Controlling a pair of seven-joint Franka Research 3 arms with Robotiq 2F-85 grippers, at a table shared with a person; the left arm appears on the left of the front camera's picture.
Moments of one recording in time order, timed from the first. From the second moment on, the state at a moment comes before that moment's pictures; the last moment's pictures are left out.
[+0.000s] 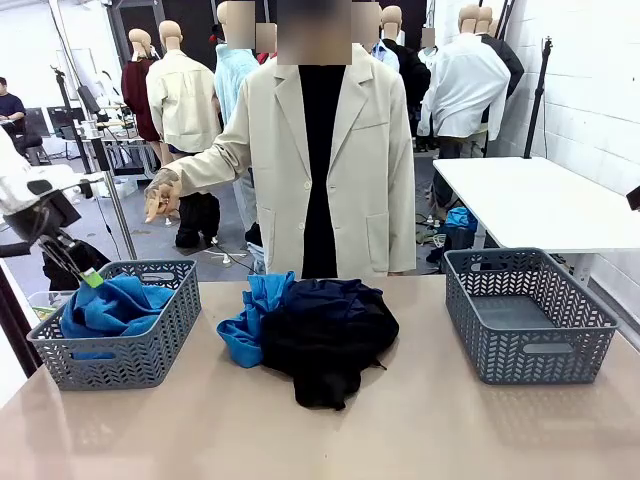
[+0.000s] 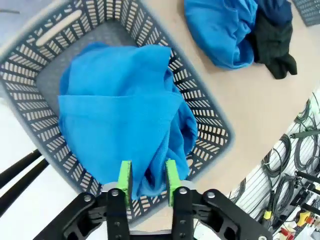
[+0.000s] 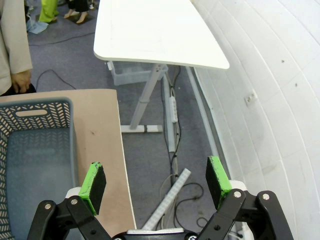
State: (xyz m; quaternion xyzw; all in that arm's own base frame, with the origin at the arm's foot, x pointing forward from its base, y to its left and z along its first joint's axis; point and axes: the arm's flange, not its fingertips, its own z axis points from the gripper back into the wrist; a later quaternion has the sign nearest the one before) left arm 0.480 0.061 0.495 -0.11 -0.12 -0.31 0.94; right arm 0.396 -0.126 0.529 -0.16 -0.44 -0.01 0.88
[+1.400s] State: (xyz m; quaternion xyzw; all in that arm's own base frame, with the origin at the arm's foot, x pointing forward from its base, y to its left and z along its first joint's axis) left arm 0.429 0.054 0.595 -0.06 -0.16 -0.36 0.92; right arm 0.396 -0.125 0.529 -0.16 -0.44 -0.01 0.88
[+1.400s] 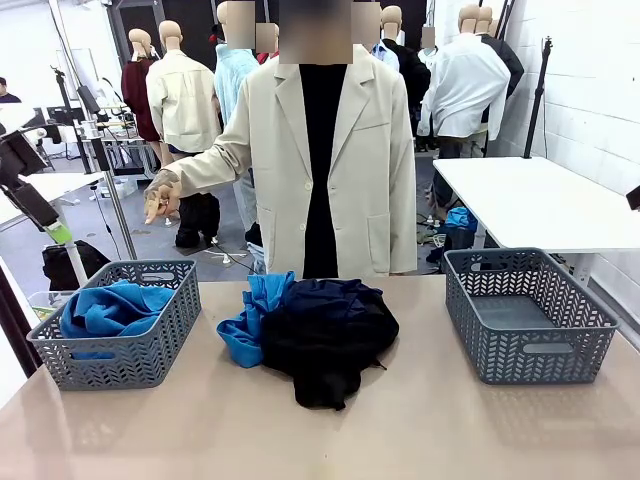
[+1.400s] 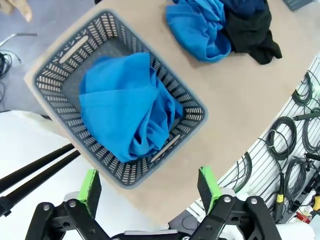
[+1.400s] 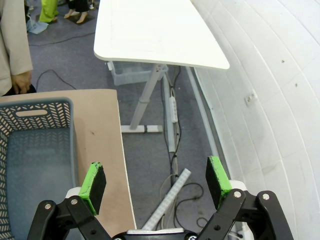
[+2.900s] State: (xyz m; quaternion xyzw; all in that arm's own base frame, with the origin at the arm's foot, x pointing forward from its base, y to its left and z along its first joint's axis) left arm 0.380 0.160 0.658 0.03 -0.25 -0.28 0.93; right arm 0.418 0.225 0.494 0.08 -0.27 0.46 0.84
